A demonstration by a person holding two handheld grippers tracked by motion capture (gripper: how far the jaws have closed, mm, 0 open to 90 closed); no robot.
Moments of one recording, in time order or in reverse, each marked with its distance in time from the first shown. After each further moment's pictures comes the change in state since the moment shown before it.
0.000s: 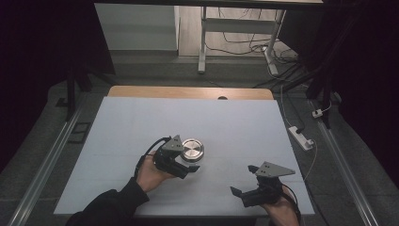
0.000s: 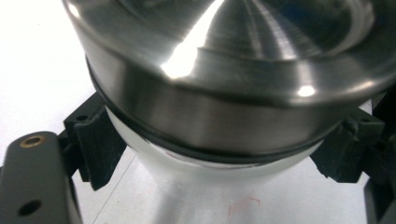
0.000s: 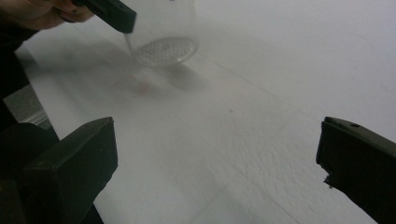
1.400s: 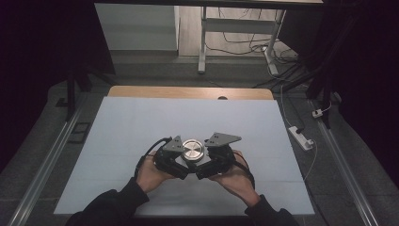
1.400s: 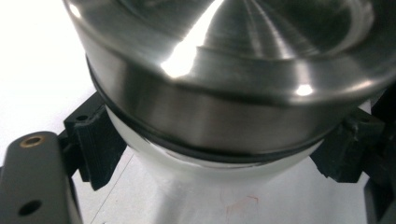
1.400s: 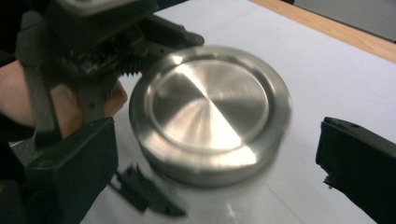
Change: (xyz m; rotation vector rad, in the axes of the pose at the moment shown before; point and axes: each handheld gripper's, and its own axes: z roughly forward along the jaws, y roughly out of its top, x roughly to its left) left arm -0.002 0.001 0.001 0.009 -0.004 0.006; right arm 0.041 0.103 0.095 -0.007 0.083 -0.113
